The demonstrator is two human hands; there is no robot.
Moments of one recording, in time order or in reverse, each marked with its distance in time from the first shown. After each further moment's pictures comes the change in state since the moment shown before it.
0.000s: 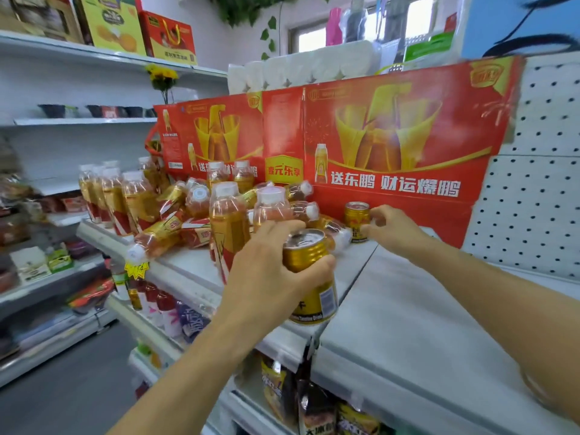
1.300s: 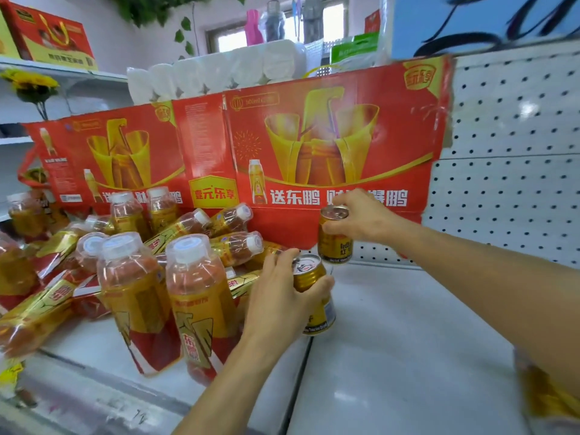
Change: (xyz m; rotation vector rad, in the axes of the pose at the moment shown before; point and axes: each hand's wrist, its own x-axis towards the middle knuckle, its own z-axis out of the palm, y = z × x) left_hand 0.096 -0.030 0.122 -0.110 -0.243 -0.116; right_hand 0.067 0.001 -0.046 -0.252 0.047 -0.022
